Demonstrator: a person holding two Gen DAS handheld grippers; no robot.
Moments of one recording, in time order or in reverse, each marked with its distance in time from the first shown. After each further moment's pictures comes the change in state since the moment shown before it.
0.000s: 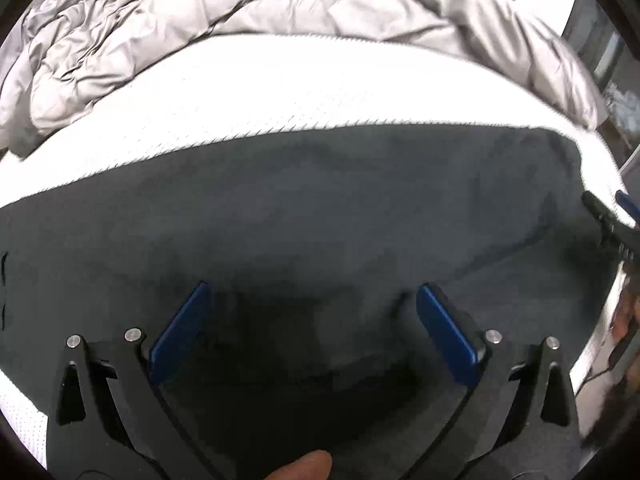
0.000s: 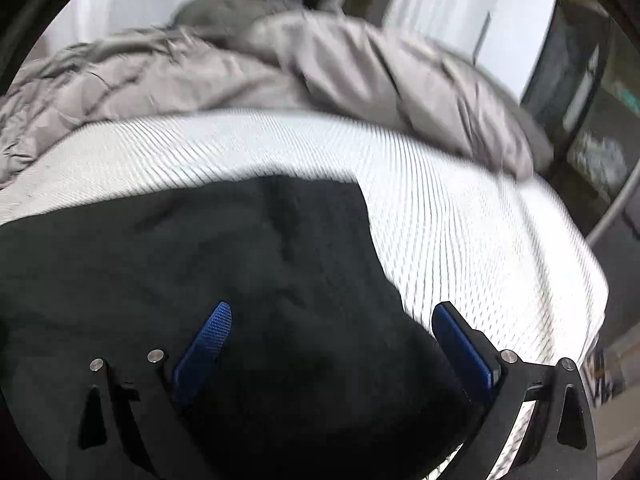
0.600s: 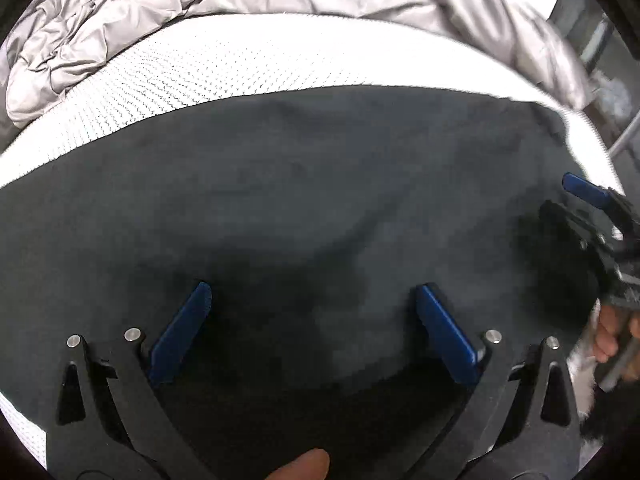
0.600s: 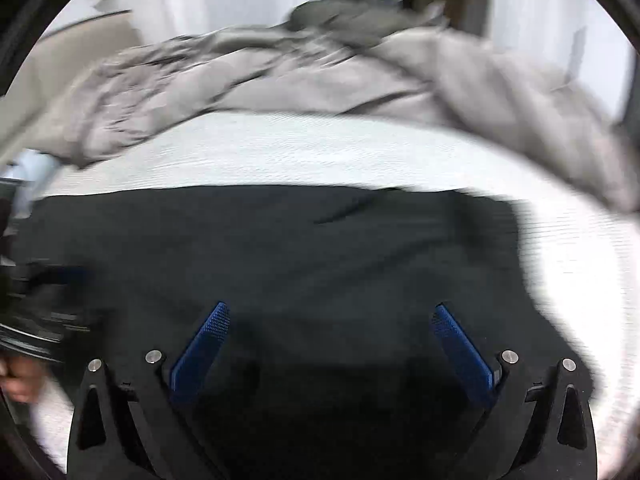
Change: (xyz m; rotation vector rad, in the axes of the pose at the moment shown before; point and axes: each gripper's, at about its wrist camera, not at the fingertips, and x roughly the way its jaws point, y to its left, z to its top) left arm 0.025 -0.002 -0.013 0.046 0.062 -0.021; right arm 0.017 0.059 -0.009 -0.087 0.100 0.463
